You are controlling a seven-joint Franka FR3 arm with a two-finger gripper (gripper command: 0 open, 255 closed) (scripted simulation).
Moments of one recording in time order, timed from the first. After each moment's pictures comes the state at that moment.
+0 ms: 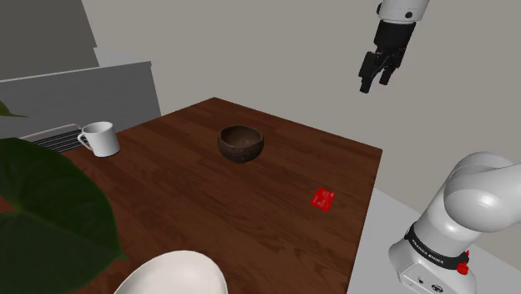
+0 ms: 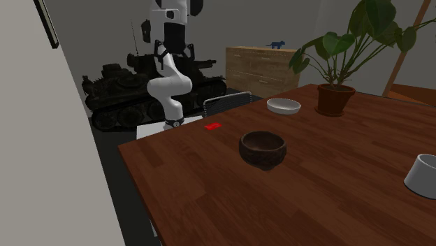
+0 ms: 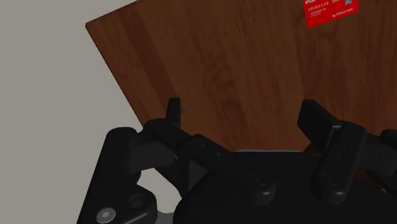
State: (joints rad) arm 0.02 -0.81 0.03 -2.27 -0.10 1.51 0.13
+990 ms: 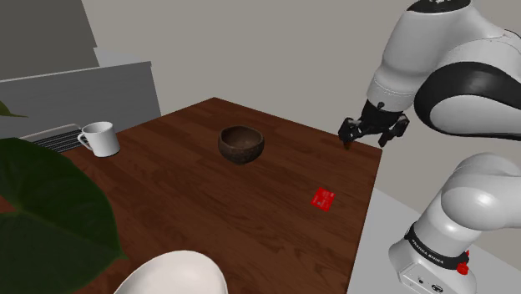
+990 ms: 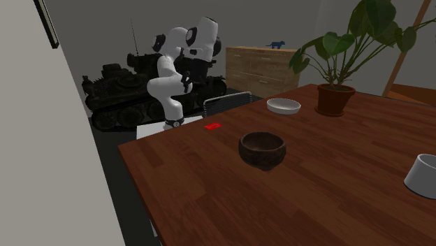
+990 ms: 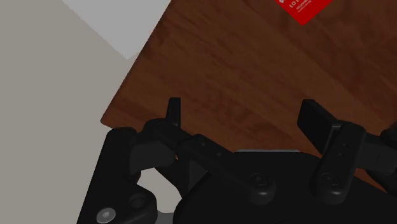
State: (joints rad) arm -0.04 -1.18 0.51 -2.74 0.11 1.72 0.87
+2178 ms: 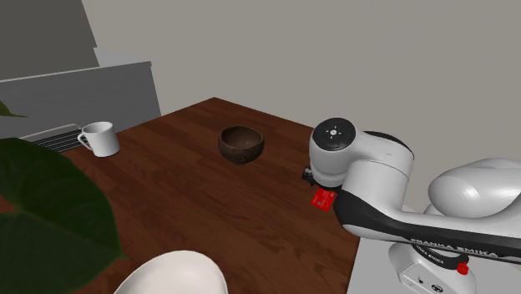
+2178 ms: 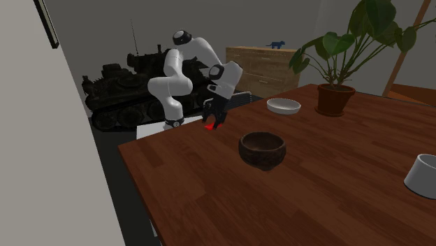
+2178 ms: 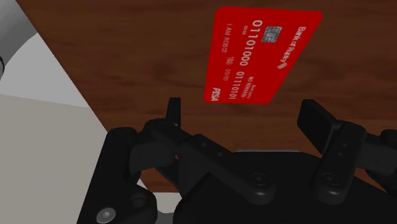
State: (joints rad) arm -0.34 -1.00 1.24 -2.77 0.41 2.05 1.60
